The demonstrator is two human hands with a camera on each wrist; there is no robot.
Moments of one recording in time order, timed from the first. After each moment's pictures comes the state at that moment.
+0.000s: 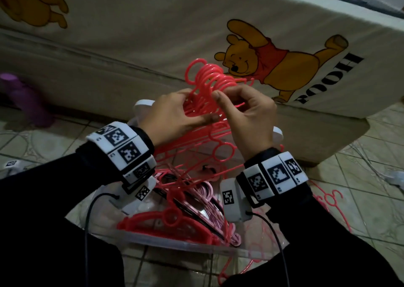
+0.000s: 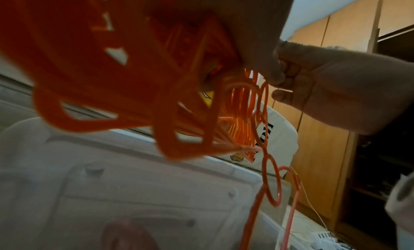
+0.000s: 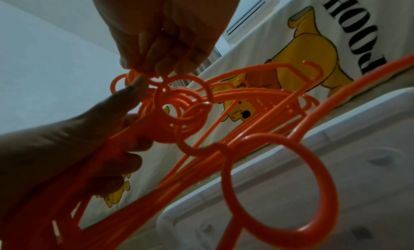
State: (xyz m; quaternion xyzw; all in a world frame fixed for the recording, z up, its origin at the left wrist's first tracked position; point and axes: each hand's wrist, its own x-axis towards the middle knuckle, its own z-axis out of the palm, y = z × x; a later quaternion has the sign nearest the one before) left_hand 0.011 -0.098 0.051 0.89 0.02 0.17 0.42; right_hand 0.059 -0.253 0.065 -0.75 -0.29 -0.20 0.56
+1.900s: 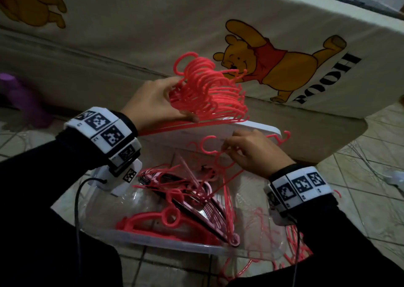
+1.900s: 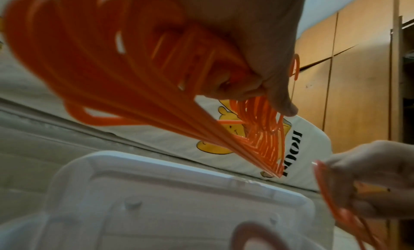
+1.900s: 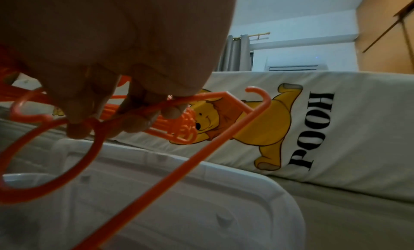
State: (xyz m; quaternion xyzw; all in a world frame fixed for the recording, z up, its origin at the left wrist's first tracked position) left_hand 0.020 -0.065 0.054 0.88 -0.02 0.17 0.44; right_hand 0.077 -0.313 0.036 -0.88 -0.47 0.04 0.06
